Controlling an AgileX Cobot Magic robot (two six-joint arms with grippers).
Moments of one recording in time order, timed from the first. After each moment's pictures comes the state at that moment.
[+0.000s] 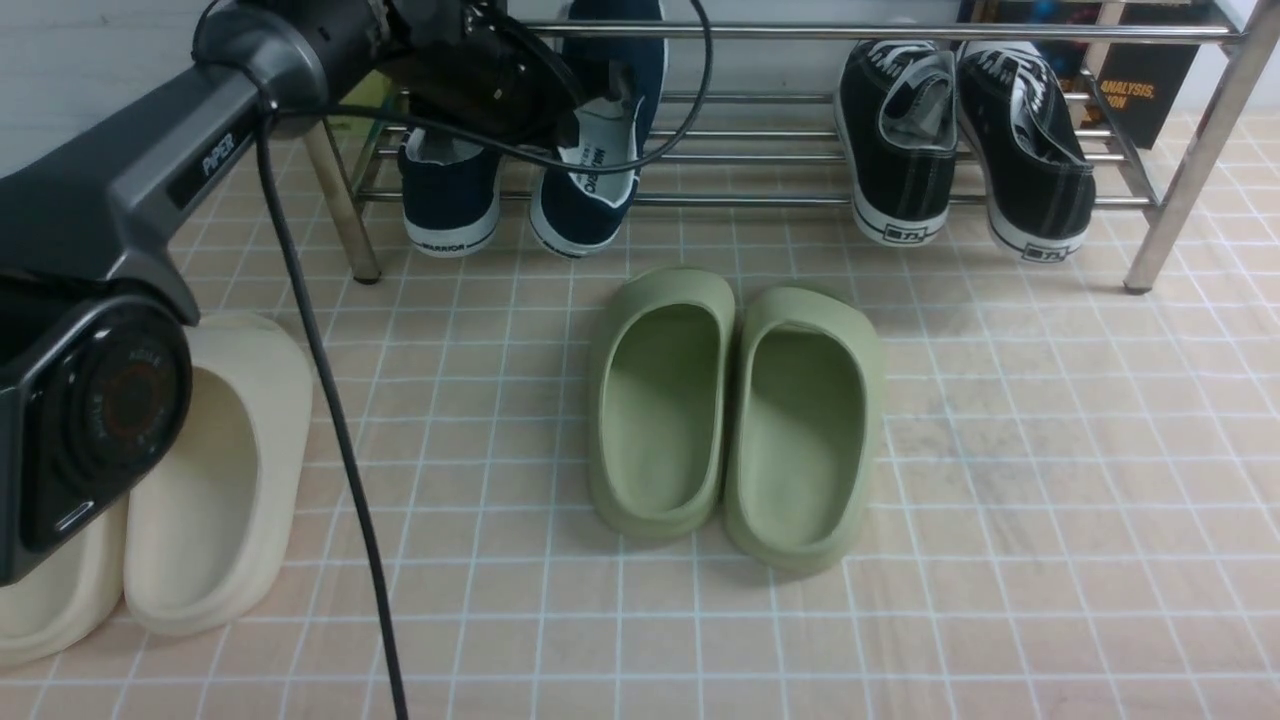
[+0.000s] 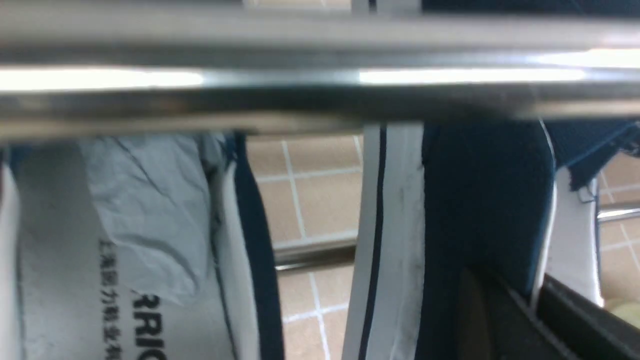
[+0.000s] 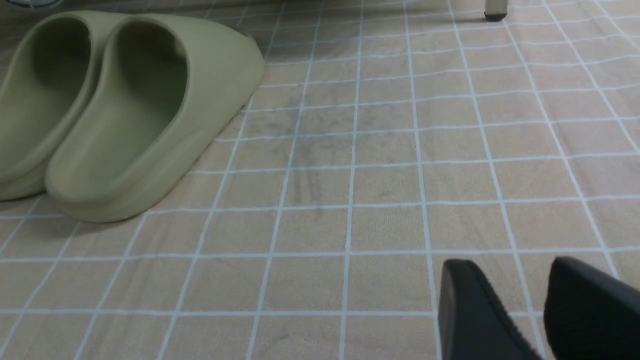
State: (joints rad) right arm 0.06 -0.01 0.01 0.15 0.38 0.04; left arm -0.28 2.24 -2.14 -0.27 0.69 0.01
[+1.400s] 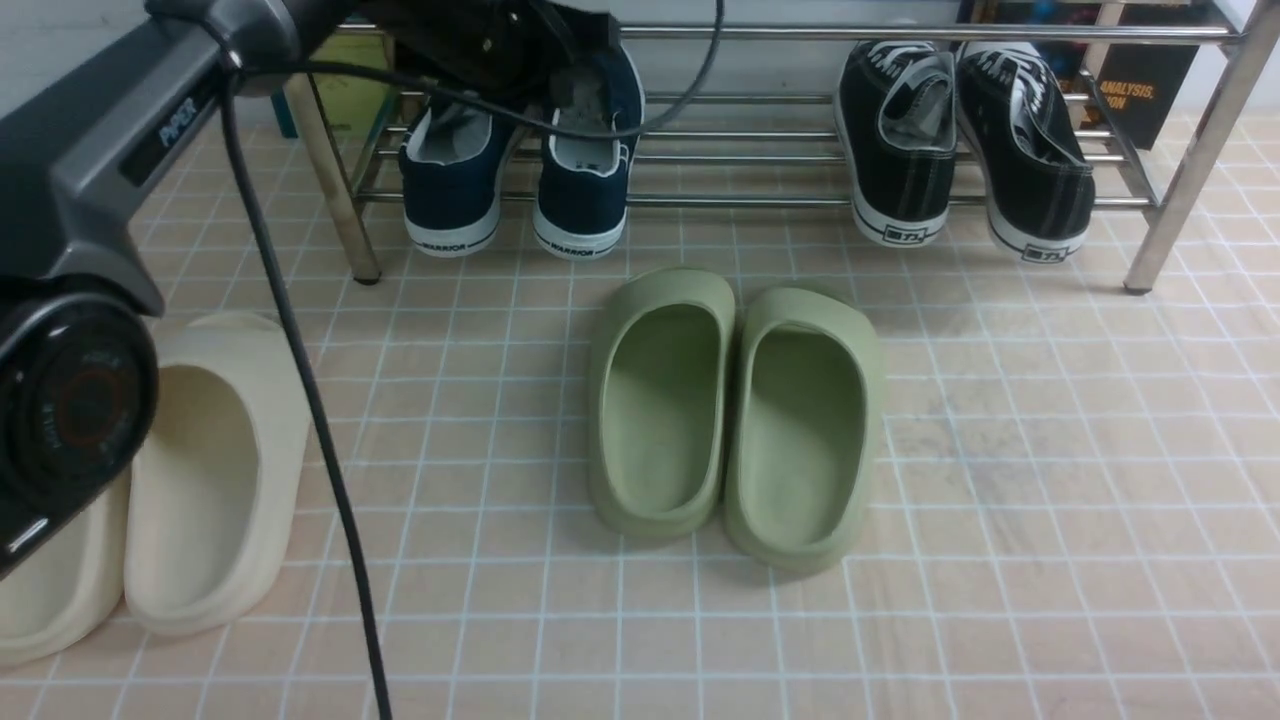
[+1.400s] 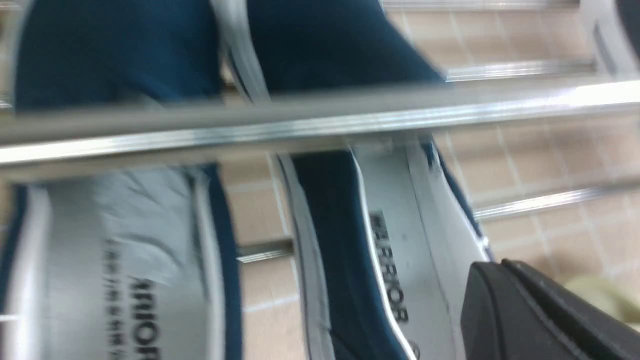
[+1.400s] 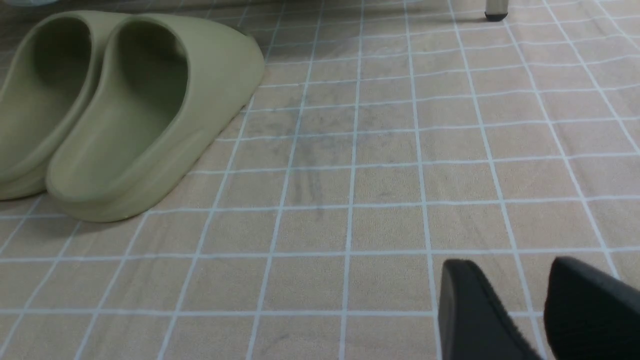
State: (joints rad) right arm 0.06 -0.01 0.01 0.15 0.38 0.04; left arm -0.31 2.19 -2.16 -0.23 0.77 0.03
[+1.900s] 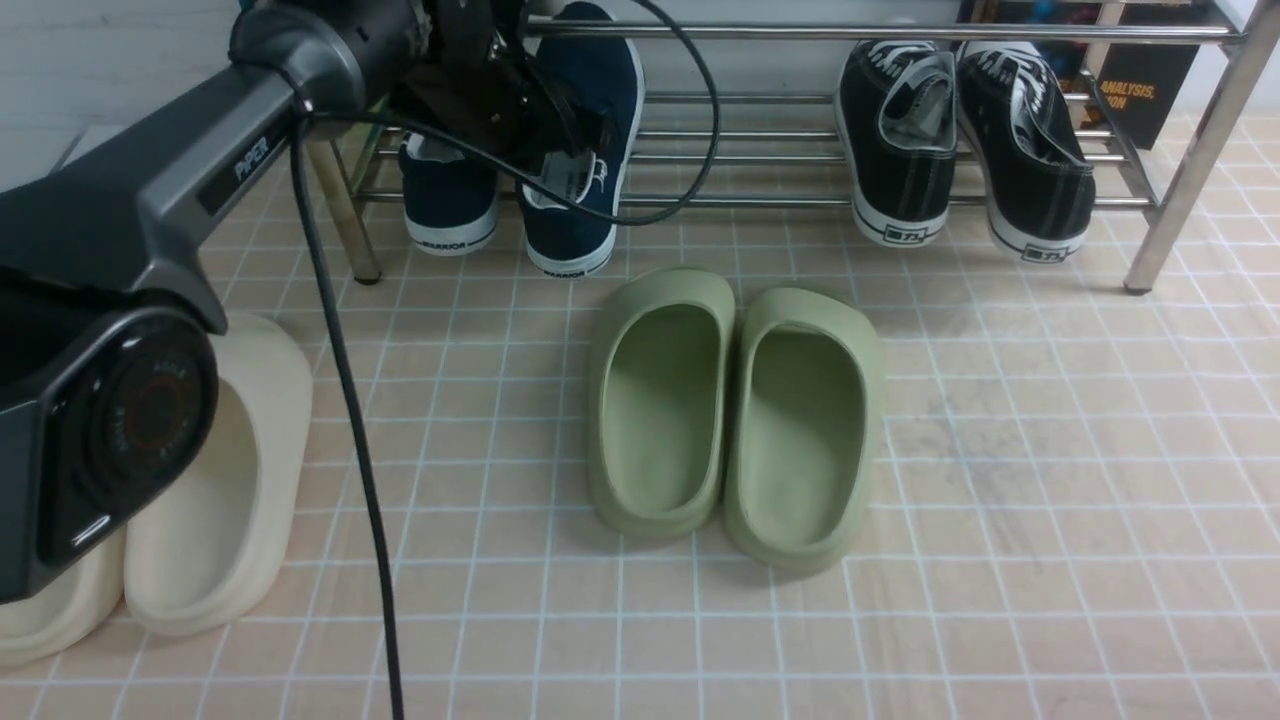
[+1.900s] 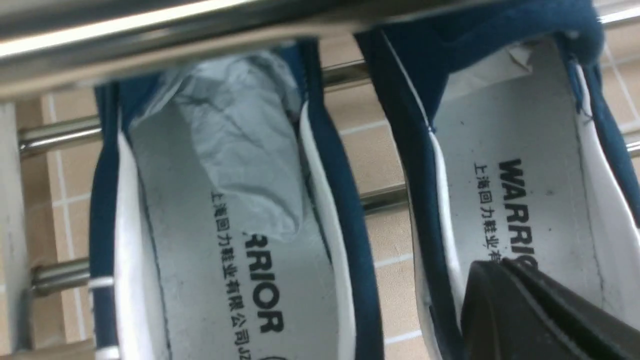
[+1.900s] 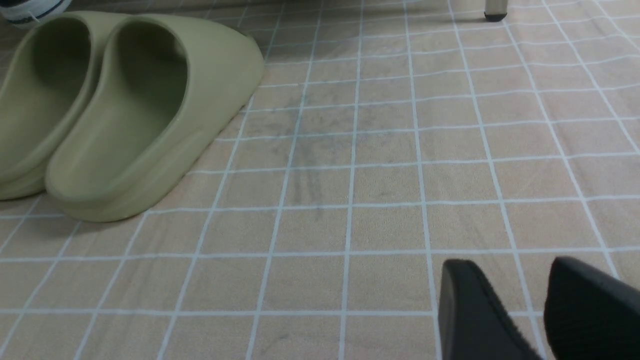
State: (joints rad) right arm 0.06 -0.01 0.01 0.15 0.38 0.04; left arm -0.33 2.24 -2.16 0.05 0.80 -0.05
